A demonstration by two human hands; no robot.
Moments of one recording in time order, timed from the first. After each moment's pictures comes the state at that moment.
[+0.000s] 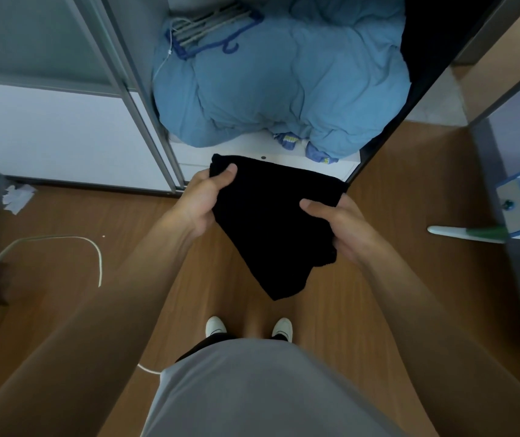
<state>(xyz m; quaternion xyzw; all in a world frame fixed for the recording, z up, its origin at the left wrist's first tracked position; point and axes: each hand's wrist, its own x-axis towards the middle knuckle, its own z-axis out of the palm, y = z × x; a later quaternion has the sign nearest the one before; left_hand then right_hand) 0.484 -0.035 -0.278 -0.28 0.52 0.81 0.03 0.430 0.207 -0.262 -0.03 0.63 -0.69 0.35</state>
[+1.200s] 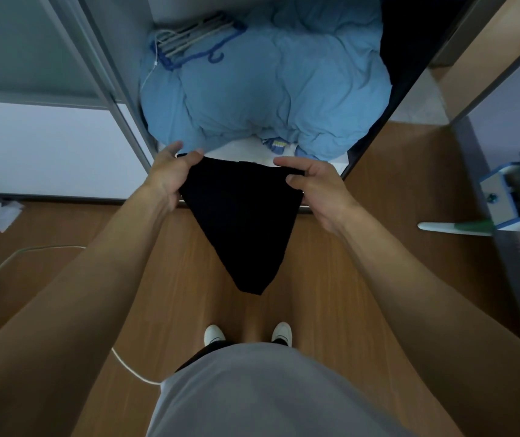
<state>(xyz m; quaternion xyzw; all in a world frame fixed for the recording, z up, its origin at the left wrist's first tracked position) 0.450 -0.088 -0.275 -0.34 0.59 0.73 -0.06 0.404 0.167 -0.237 -0.05 0.72 -0.64 0.26</state>
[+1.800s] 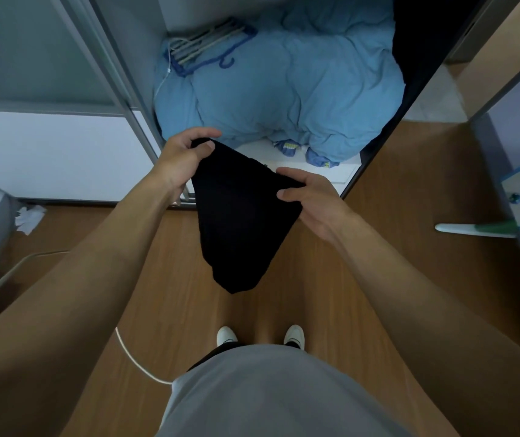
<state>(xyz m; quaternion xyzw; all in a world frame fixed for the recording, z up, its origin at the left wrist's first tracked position) 0.446 -0.094 -0.247 -0.21 0.71 0.67 -0.05 0.410 0.154 -0.255 0.03 0.62 -0.71 0.35</state>
